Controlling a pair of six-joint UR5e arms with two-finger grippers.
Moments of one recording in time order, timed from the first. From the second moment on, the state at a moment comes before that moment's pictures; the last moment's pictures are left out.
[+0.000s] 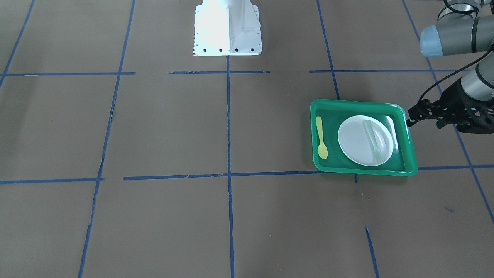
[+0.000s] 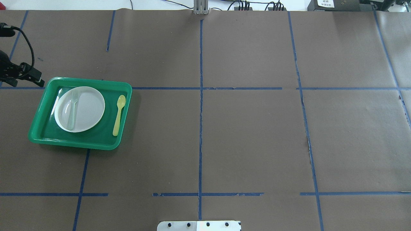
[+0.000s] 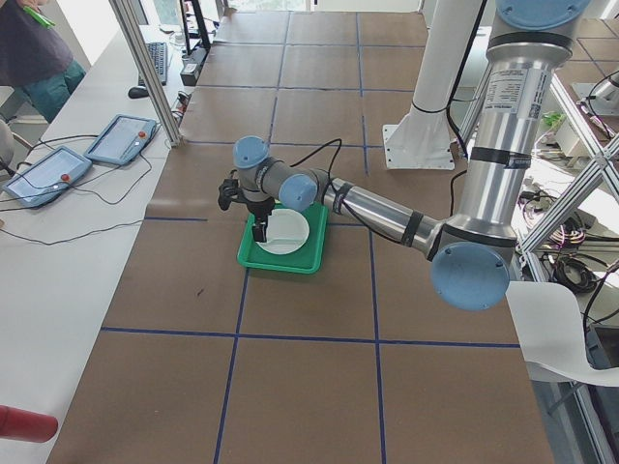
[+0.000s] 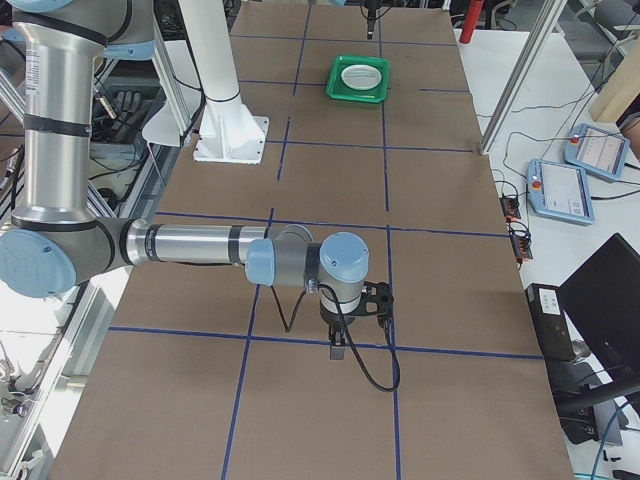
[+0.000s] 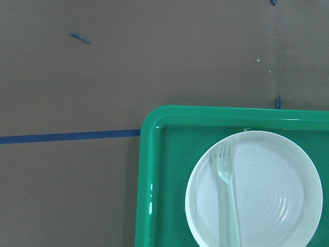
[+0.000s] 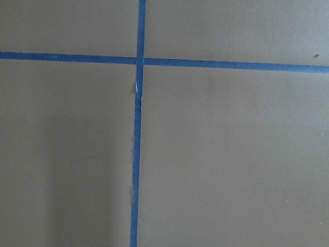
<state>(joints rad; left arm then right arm) -1.11 -1.73 -1.73 -1.75 -2.30 -0.61 1.60 -1.70 1.73 -1.63 2.29 -0.06</state>
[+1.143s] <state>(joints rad) -0.88 -1.80 -1.52 -2.00 -2.15 -0.88 1.60 -1.70 1.73 -1.63 2.29 -0.06</state>
